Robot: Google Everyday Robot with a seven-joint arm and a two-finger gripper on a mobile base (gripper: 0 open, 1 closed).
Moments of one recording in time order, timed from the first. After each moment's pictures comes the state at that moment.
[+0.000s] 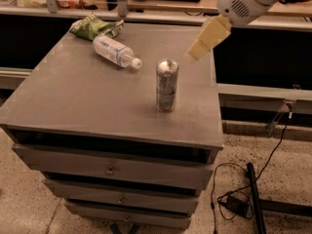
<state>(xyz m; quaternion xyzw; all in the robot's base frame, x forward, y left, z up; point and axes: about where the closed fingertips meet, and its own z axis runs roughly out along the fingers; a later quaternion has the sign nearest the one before) 0.592 -0.122 1.006 -0.50 0.79 0.02 0.35</state>
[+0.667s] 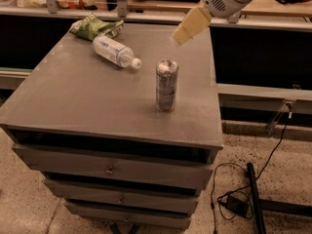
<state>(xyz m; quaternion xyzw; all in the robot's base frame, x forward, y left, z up) 0.640 -0.106 1.016 -0.43 0.80 -0.01 0.41</state>
